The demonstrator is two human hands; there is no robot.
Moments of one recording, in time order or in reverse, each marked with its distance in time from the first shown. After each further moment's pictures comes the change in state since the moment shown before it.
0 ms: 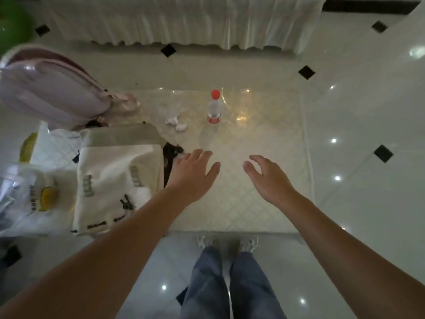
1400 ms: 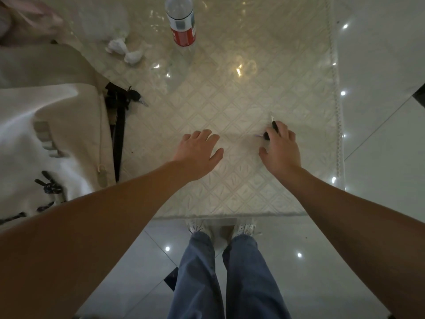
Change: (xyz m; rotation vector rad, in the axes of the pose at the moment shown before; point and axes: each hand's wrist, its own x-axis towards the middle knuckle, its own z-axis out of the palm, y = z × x) left_hand 0.096 -0.035 0.272 0.156 -0.171 0.205; right_hand 0.128 0.232 0.145 -0.381 0.094 0.037
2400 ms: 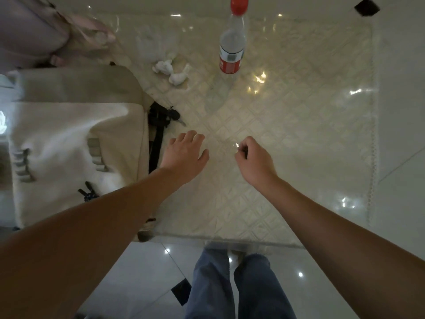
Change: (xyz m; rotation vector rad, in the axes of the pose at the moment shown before) left_hand -0.014 -0.109 -0.046 -0.022 0.138 -0.224; right_hand 0.031 -0.155 0.000 0.456 -0.071 -0.086
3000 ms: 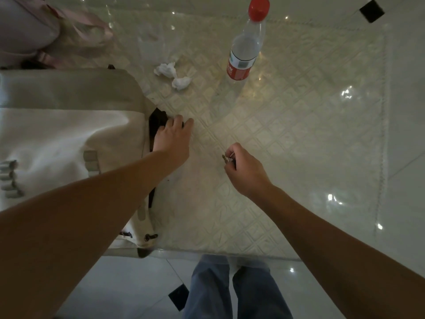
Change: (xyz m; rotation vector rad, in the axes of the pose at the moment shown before) left_hand 0.059 -0.050 -0.006 0.170 -0.090 -0.080; right_hand 0.020 -0.021 0.028 -0.074 -0.160 -0.109
